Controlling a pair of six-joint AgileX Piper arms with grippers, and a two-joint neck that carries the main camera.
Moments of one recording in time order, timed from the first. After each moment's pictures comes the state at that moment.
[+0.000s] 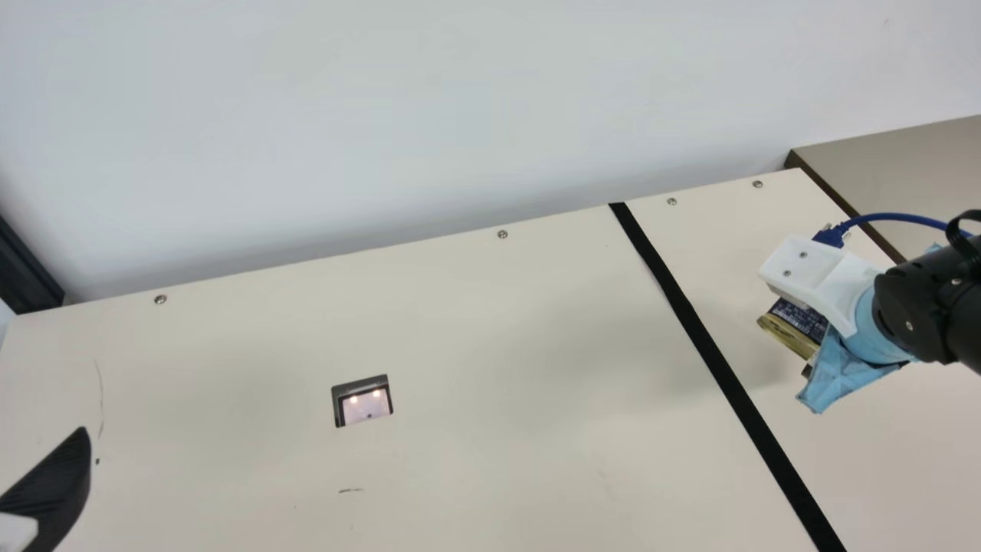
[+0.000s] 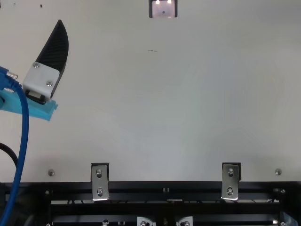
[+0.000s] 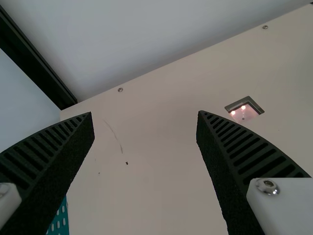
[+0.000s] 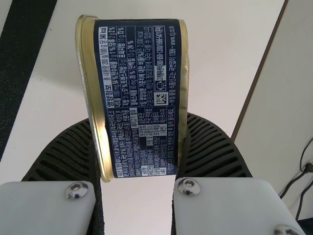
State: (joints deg) left arm -16.1 52.1 -41.0 -6.5 23.6 18.7; right arm -22.2 86.2 -54.3 -30.2 34.3 -27.5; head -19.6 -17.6
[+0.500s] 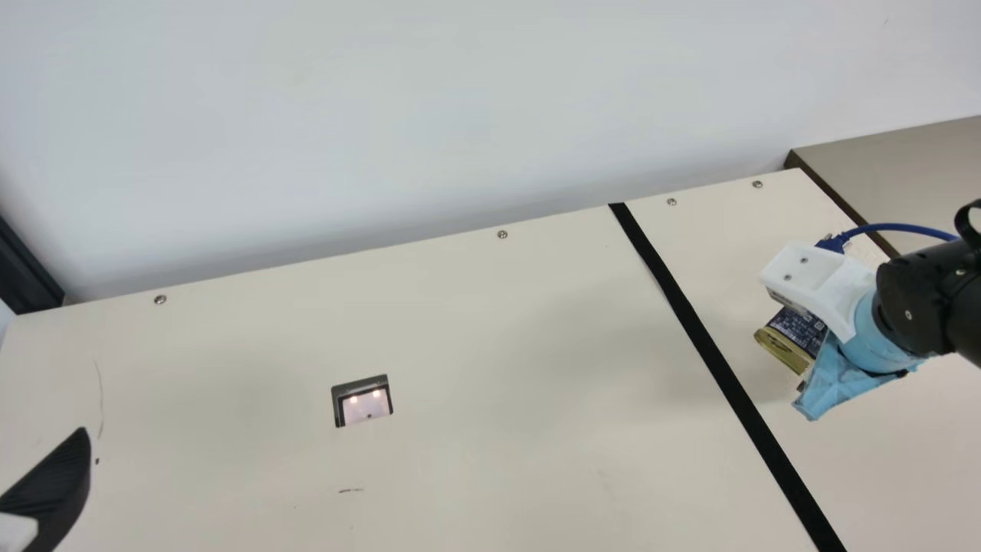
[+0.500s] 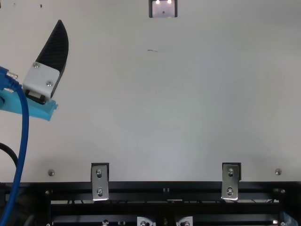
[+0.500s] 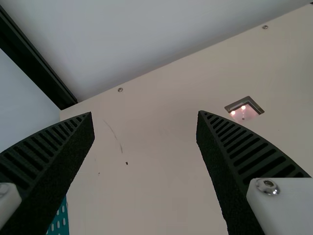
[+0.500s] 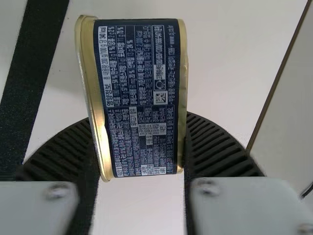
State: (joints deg) left arm -16.1 52.1 -41.0 -6.5 23.6 18.7; right arm -23.0 87.0 -55.1 -25.4 38.0 -27.9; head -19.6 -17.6
